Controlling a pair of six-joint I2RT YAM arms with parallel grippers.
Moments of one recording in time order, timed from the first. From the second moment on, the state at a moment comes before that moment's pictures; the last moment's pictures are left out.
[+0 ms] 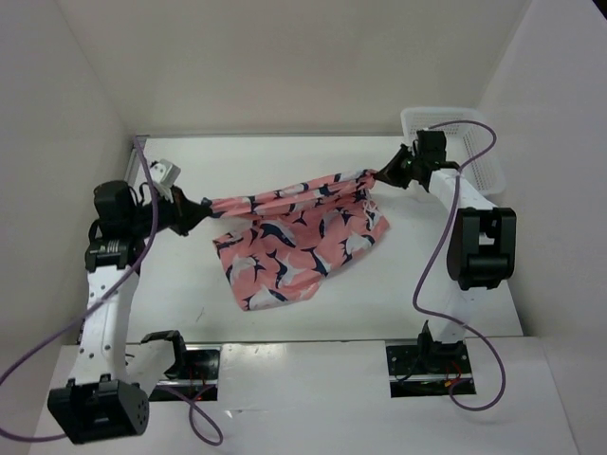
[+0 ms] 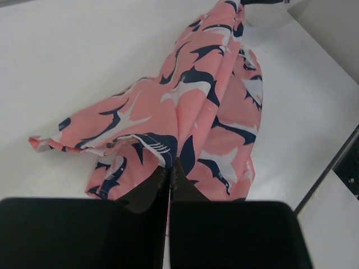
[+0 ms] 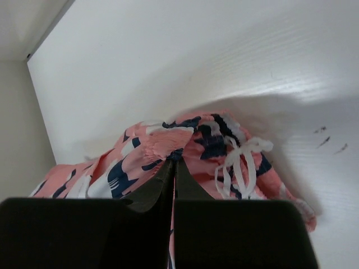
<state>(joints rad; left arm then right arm) 0.18 0.96 0.94 -0.39 0.86 0.03 -0.01 1.84 1.38 -0.25 -0.38 0.66</state>
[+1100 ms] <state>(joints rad) 0.00 0.56 0.64 -0.55 1.01 0.05 -0.17 1.28 1.01 -0.36 -0.22 0.67</state>
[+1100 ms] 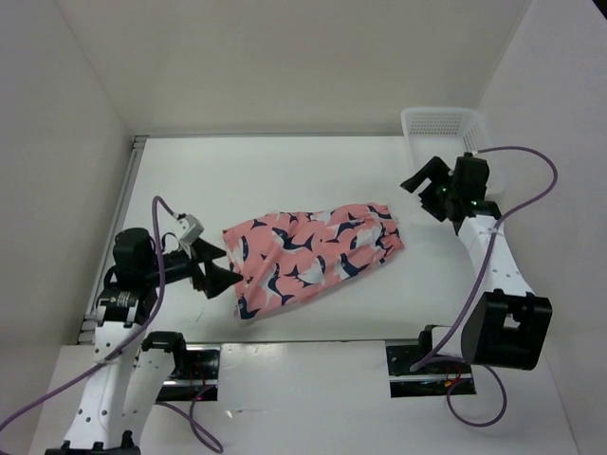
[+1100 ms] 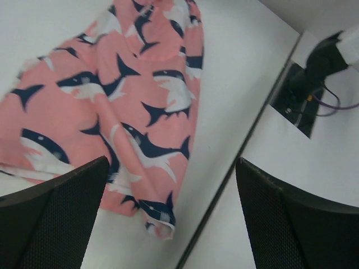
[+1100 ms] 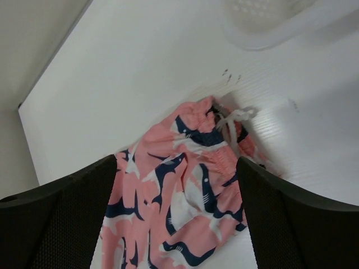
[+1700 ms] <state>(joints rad) 0.00 1.52 0.87 -0.30 0.45 0.05 0.04 1.33 0.82 -0.34 0.02 0.80</state>
